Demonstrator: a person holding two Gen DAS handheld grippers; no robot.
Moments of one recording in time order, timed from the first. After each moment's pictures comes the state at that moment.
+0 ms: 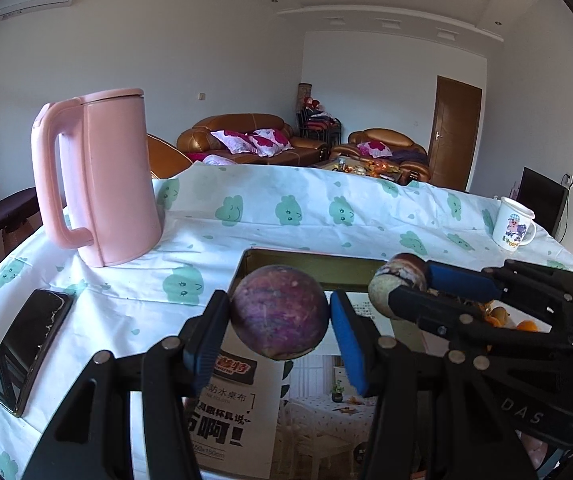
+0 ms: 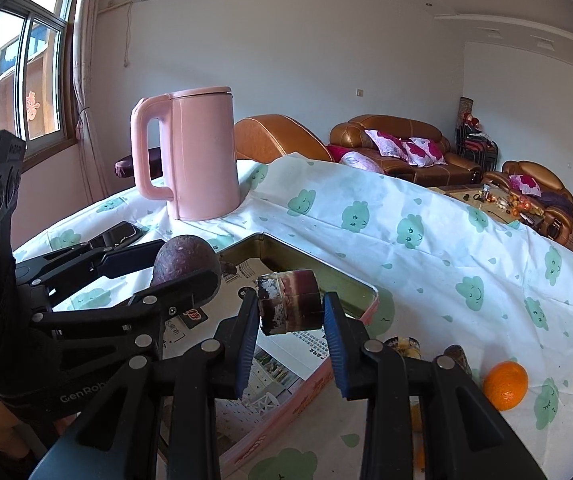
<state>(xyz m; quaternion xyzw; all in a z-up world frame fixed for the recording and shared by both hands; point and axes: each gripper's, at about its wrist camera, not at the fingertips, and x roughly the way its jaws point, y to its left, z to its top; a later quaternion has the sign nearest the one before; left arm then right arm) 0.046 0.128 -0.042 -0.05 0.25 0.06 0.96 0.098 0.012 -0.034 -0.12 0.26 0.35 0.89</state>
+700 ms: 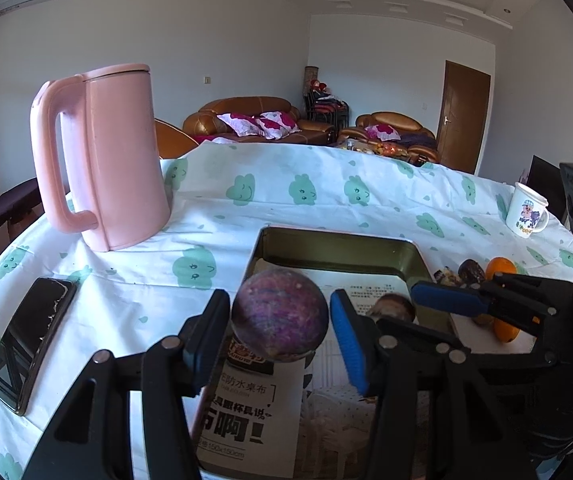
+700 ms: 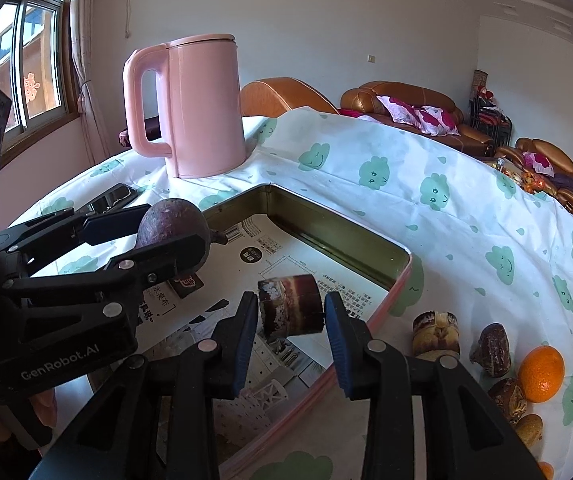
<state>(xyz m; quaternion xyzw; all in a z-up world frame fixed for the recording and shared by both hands) 0.054 0.138 -0.052 -0.04 0.28 0.07 0.96 0.110 0.029 -0.061 -0.14 0.31 0.37 0.87</state>
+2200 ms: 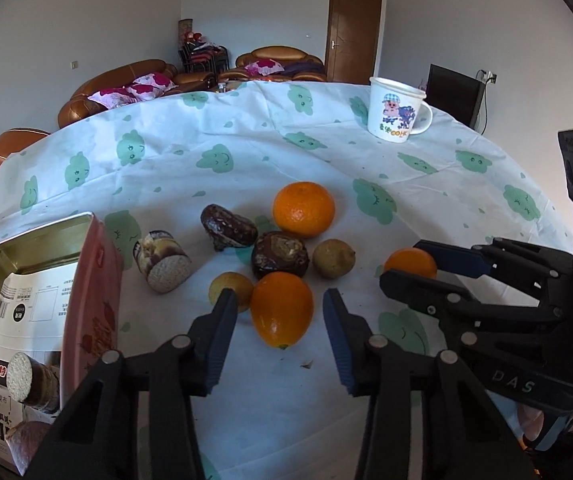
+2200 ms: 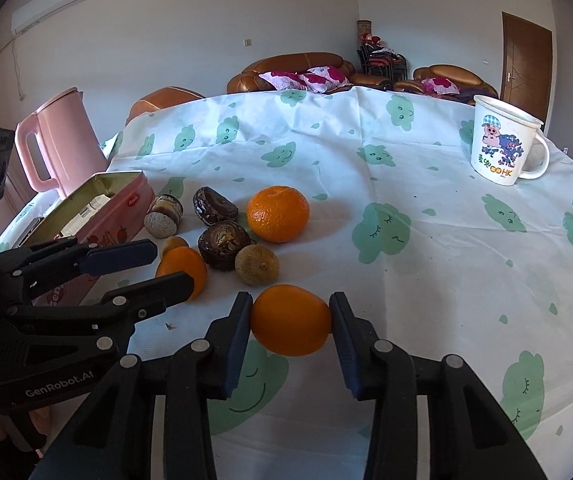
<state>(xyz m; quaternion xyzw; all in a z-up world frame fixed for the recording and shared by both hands) 0.113 -0.059 -0.079 0.03 0.39 -0.13 0.91 0.118 -0.194 -0.078 -0.01 0.37 0.20 0.91</state>
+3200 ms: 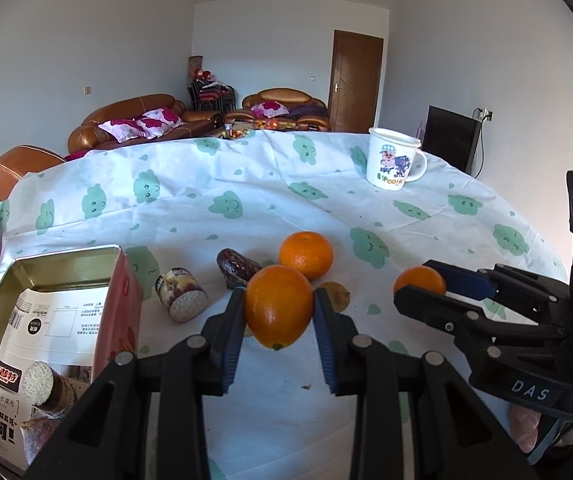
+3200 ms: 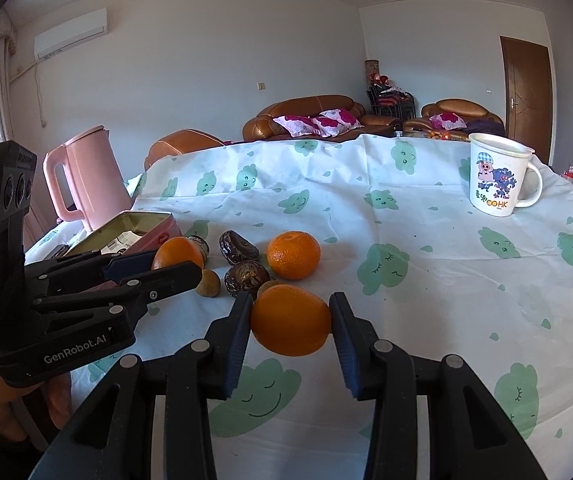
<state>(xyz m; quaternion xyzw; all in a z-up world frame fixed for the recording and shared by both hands) 0.094 -0.045 -0.057 0.00 0.30 -0.12 0.95 0.095 -0.203 -0.059 0.01 0.29 0.23 0.93</state>
